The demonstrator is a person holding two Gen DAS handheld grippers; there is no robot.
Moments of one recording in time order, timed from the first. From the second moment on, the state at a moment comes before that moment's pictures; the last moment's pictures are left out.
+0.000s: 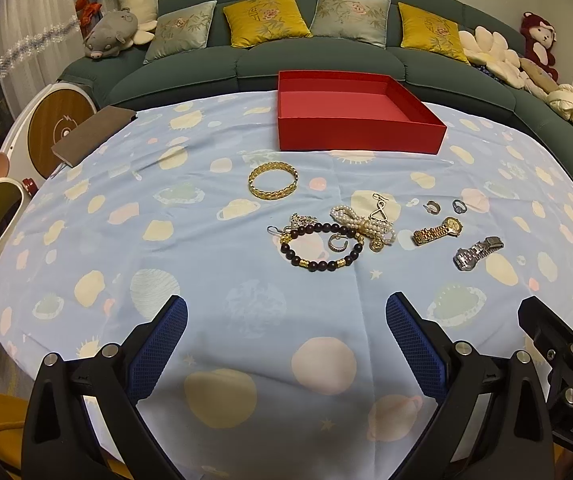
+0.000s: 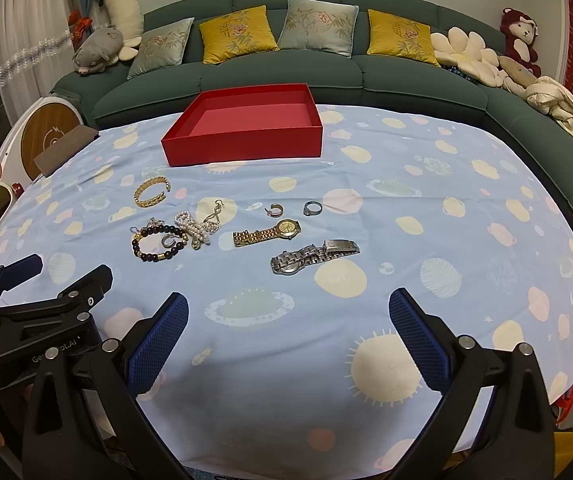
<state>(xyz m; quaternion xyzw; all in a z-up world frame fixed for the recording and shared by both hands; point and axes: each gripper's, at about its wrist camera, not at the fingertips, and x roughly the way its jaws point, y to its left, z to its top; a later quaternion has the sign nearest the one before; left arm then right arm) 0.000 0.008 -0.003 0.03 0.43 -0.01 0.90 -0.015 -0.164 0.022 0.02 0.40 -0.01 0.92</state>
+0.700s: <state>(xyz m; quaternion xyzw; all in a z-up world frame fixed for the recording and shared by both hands) -0.003 0.005 -0.001 0.04 0.42 -0.01 0.91 -0.016 -0.163 0.023 0.02 0.40 -0.01 0.92</state>
